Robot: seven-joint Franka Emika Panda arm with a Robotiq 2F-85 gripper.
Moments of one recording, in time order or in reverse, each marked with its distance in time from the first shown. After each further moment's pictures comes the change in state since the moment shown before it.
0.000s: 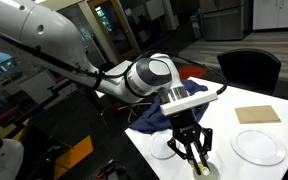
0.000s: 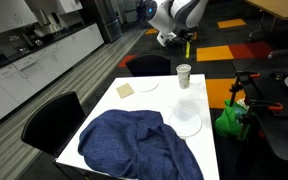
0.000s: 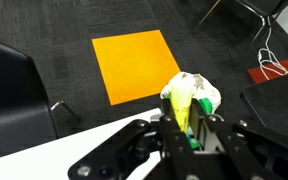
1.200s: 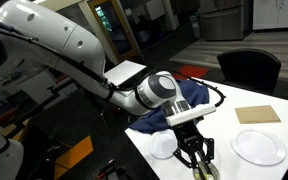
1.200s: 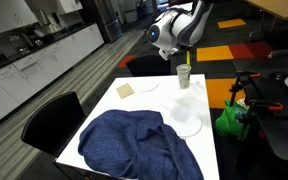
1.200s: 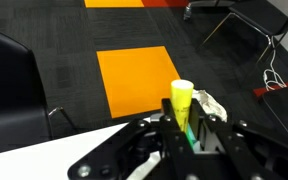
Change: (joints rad) arm 0.008 0.151 0.020 0.032 -0.120 0.006 0.106
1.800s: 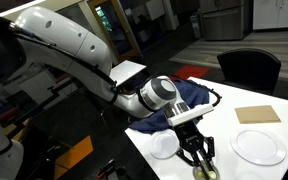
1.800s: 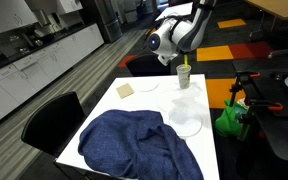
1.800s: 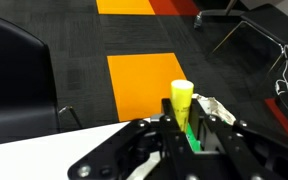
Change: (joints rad) arm 0.004 0.063 0.025 0.029 -0.069 0.001 0.049
